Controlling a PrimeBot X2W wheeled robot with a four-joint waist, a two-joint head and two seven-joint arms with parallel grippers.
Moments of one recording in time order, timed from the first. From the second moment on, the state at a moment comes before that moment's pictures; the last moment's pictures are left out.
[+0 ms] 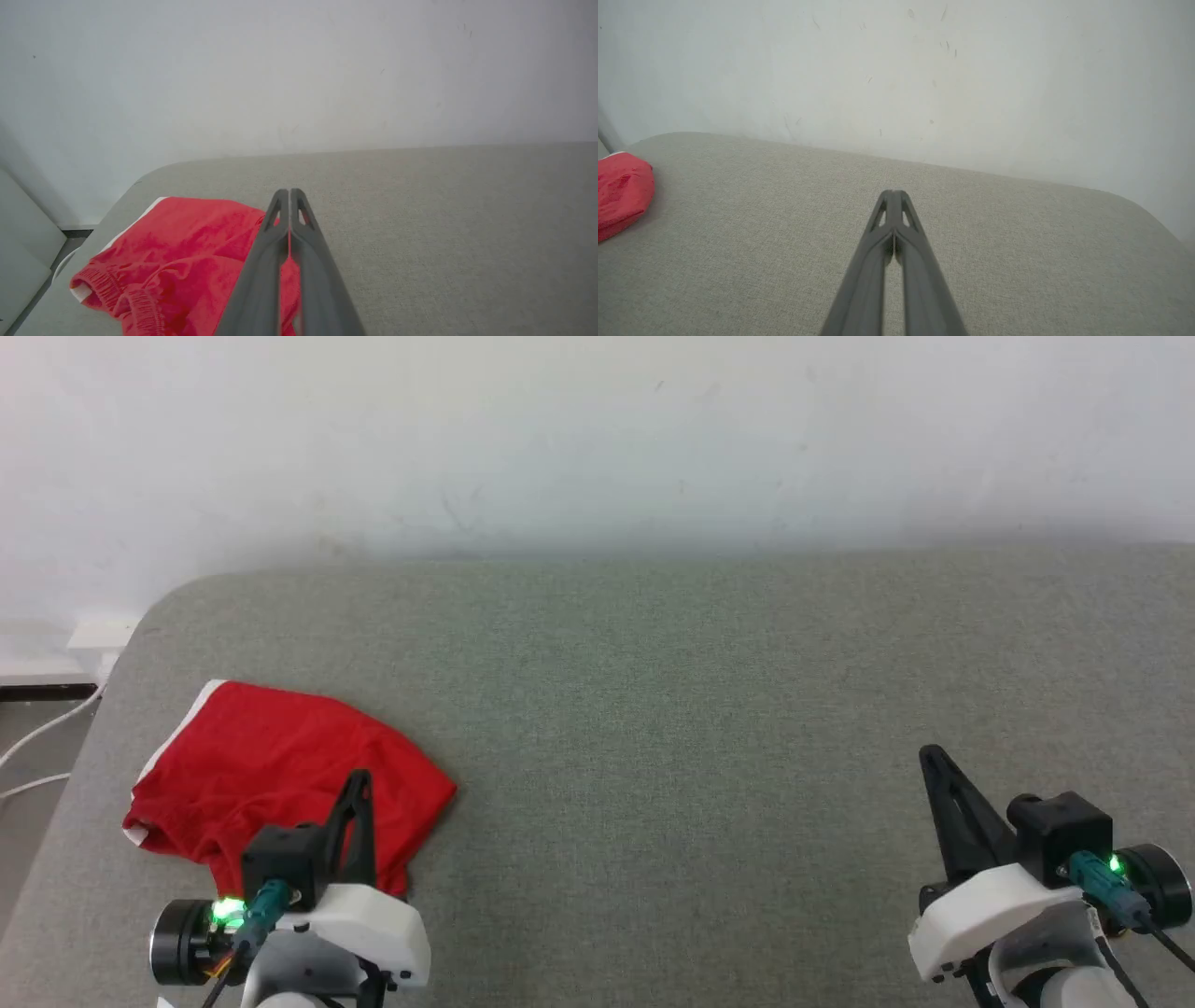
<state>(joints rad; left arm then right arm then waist) 0.01 0.05 0.00 0.01 -0.01 0.01 0.00 0.01 -0.05 0.00 0.00 0.01 0.13 0.00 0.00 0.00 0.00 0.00</state>
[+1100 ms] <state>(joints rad) 0.01 0.05 -0.01 0.01 -0.01 0.01 -0.01 0.02 -0.05 0.00 0.00 0.01 0.13 0.00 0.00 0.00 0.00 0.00</state>
